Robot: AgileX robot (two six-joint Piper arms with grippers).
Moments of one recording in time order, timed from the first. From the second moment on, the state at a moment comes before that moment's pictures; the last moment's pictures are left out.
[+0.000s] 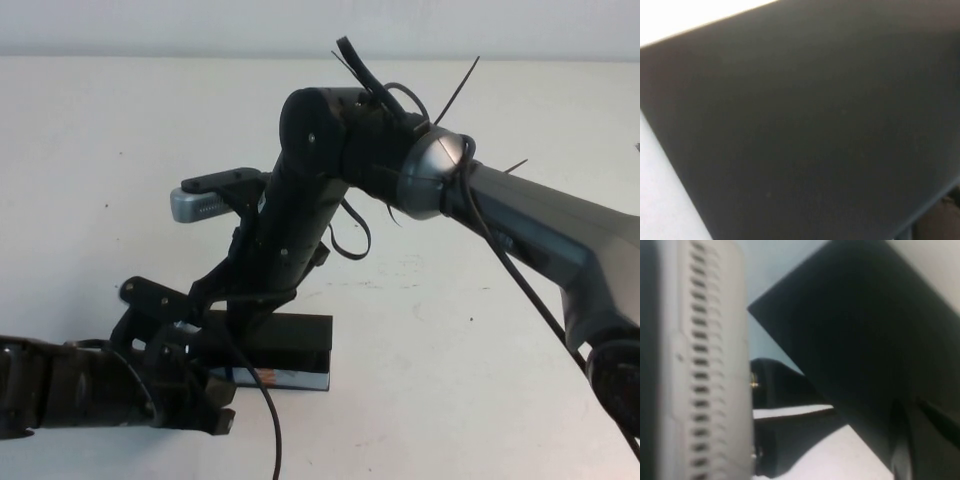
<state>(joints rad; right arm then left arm) 0.74 2.22 -2.02 0.44 1.23 -0.12 -0.37 1.63 -0.51 -1.72 0.43 1.82</state>
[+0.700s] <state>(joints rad) 0.75 2.22 -1.95 0.42 1.23 -0.12 -0.37 1.37 -0.38 -1.70 0.41 1.73</state>
